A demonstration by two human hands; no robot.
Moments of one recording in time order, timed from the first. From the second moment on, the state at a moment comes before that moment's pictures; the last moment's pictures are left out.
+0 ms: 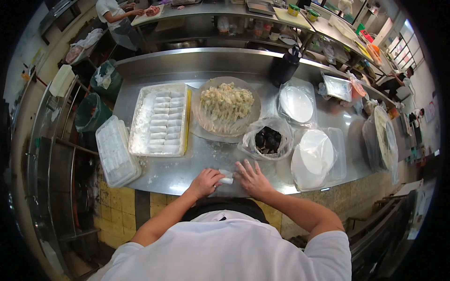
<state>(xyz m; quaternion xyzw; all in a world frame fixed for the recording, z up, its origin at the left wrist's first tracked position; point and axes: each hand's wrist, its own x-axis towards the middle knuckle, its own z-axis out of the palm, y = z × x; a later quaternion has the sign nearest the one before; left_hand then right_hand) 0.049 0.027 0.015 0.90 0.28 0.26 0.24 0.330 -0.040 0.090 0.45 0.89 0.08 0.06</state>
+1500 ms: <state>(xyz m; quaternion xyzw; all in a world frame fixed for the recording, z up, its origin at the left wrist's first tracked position) -0.052 0.000 0.003 0.73 0.58 0.34 0.11 0.052 0.176 0.174 0.48 0.74 -0.41 -0.22</state>
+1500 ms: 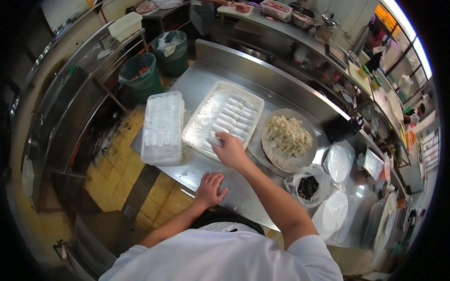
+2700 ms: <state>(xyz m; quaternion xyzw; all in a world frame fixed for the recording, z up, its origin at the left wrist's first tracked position) -0.029 0.002 -0.007 0.77 0.52 0.35 0.15 0.214 0.033 0.107 0.58 0.71 -0.34 -0.19</state>
